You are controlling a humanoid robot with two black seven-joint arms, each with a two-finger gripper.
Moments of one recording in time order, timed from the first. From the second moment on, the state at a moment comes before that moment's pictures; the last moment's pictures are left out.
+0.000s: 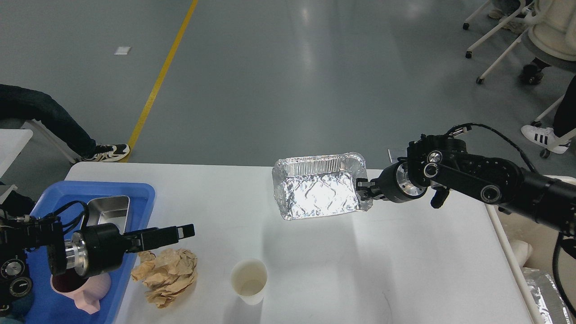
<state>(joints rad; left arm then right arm) -0.70 1.01 -0.12 -1.65 1.12 -0.11 -0.23 1.11 -0.39 0.08 1.08 -0.81 0.51 -0.40</state>
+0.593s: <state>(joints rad) -0.77 0.73 0.05 -1.47 1.35 -0.10 -0.23 1.10 -0.39 0.08 1.08 -0.81 0.49 -0.40</state>
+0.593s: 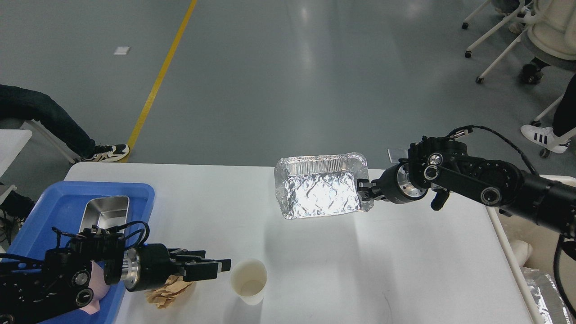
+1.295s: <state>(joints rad) -0.79 0.56 0.13 -1.33 1.38 -0.08 -0.17 1.09 -0.39 0.08 1.09 -0.81 0.48 -0.40</state>
